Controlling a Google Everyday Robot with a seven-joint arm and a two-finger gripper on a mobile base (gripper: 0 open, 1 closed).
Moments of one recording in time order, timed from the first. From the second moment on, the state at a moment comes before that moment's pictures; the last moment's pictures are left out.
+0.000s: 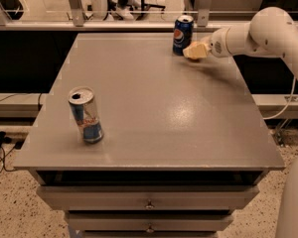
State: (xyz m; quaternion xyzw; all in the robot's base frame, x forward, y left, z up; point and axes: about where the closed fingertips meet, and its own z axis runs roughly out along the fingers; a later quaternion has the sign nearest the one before) arm 0.796 -0.194 0.867 -0.30 0.81 0.14 0.49
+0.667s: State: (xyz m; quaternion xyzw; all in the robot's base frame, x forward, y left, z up) arm 0.797 -0.194 0.863 -0.29 0.81 0.14 0.49
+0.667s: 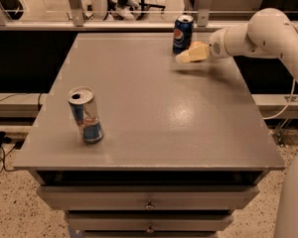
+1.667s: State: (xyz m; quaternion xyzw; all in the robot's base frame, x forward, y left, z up) arm 0.695 -0.272 0.927 -0.40 0.75 0.17 0.50
